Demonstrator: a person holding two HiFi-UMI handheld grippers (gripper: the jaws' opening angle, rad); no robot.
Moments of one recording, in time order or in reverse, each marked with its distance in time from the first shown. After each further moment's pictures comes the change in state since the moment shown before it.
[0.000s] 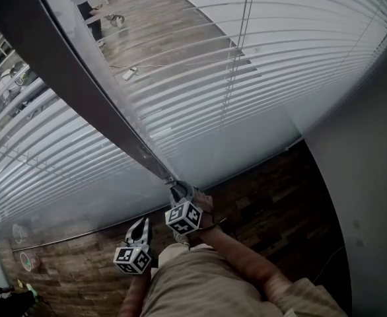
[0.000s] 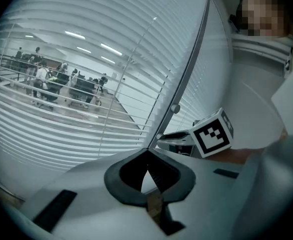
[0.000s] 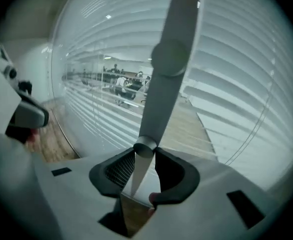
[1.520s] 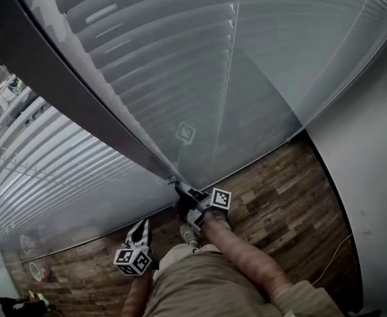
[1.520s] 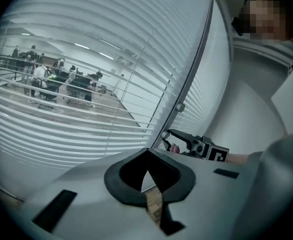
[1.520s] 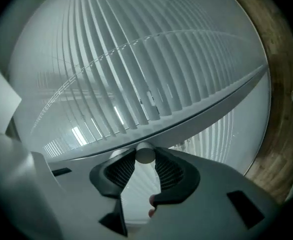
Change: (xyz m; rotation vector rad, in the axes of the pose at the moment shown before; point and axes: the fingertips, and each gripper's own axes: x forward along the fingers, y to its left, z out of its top) left arm -0.008 0.025 -0.001 0.007 0.053 -0.017; right arm 0.005 -0.008 -0.014 1.994 -0.447 0.804
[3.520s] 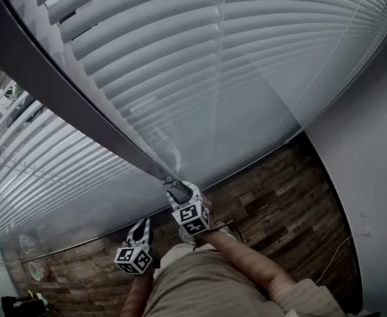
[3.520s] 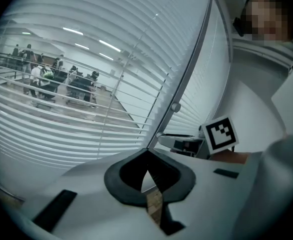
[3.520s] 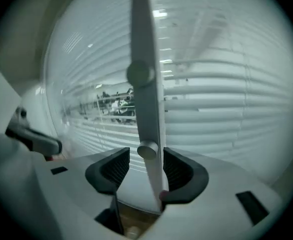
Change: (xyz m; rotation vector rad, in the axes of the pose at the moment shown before) left arm 0.009 -0.030 -0.001 -0.003 -0.015 -0.005; right arm -0.008 0.022 -0.021 -1.726 0.284 -0.587
